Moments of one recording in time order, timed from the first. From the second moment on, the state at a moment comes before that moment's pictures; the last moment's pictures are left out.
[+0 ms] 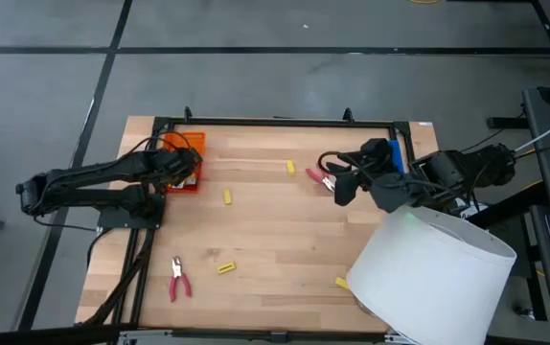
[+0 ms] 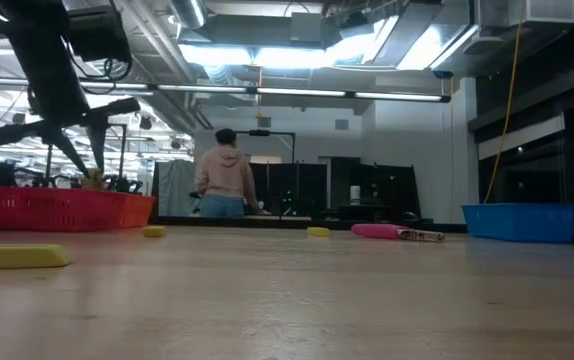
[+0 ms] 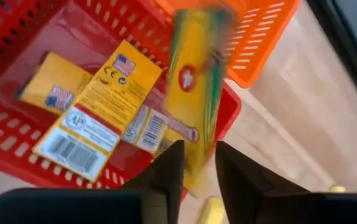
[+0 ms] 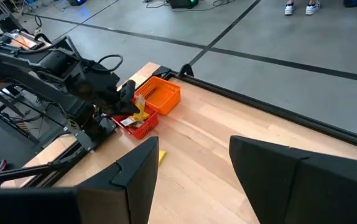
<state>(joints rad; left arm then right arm) 0.40 0.79 0.53 -0.86 -0.33 -1.83 0.42 1.39 1.74 -1.11 0.91 1.00</state>
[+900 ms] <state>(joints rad) 0.04 1.05 0.53 -0.42 -0.17 -1.57 0.45 1.39 1.74 -1.17 0.93 1.12</state>
